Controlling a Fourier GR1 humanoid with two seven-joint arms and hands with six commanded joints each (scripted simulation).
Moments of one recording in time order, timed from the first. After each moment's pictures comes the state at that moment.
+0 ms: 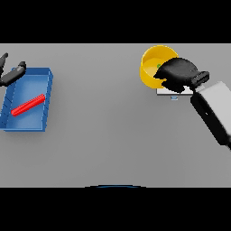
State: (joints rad) left arm -0.47 0.53 0.06 -1.23 -0.14 -0.16 0.49; right arm -0.78 -0.56 0.48 -1.17 0.80 0.46 -0.13
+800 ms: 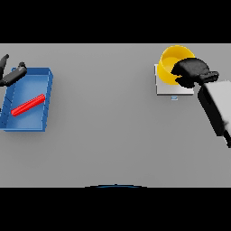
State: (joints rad) left arm -0.47 0.53 0.04 -1.25 -0.15 -0.15 0.55; right arm -0.87 -0.50 0.42 -0.69 0.82 0.26 -0.18
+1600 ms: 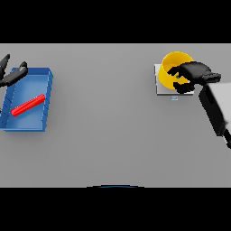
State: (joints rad) left arm -0.47 0.52 0.04 -1.26 -0.14 -0.16 0.55; right arm -0.86 -0.49 0.39 -0.64 0.76 0.32 -0.17
